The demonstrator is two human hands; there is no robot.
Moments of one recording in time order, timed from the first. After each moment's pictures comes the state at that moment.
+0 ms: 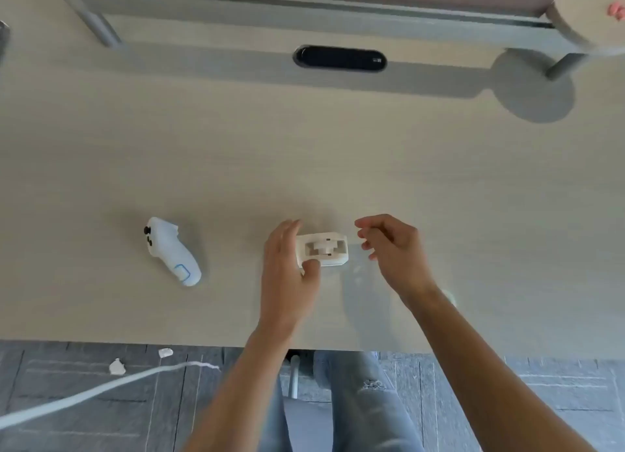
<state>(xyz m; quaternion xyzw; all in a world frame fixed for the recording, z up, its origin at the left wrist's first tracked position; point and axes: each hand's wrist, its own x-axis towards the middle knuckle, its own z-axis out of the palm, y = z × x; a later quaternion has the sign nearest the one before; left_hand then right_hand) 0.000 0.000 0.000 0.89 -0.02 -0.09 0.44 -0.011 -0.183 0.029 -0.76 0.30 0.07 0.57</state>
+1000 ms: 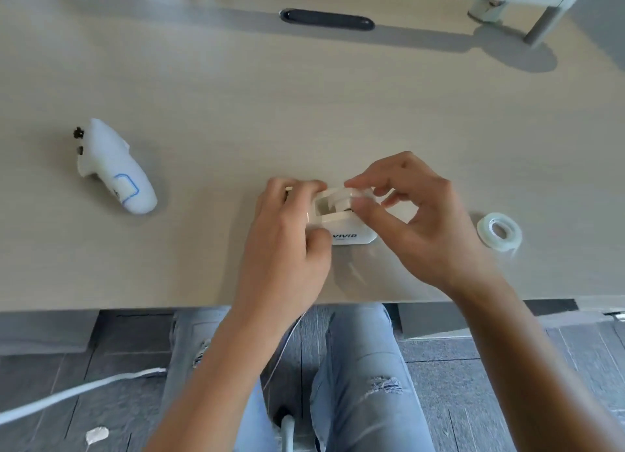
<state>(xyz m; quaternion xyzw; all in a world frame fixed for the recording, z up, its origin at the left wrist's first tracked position) -0.056 0.036 -0.081 0.87 -0.19 0.04 0.46 -0.096 -0.139 -0.045 -0.89 0.01 -0.15 0.43</state>
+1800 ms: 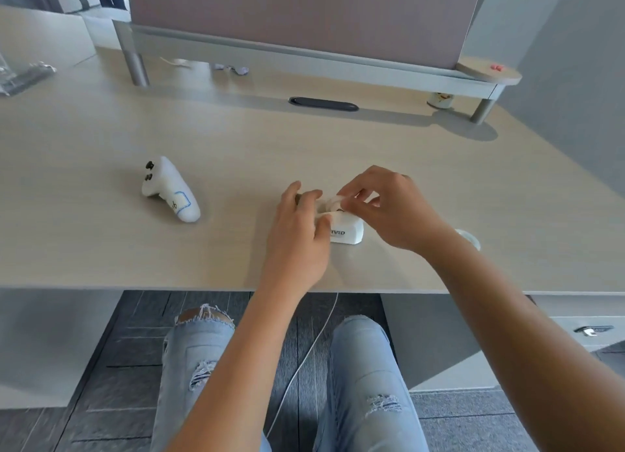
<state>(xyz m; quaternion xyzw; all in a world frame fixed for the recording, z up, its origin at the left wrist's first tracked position) -0.056 0.038 -0.086 0.85 -0.20 0.05 0.48 -0.086 -0.128 -0.019 -0.96 -0.01 -0.13 0.26</state>
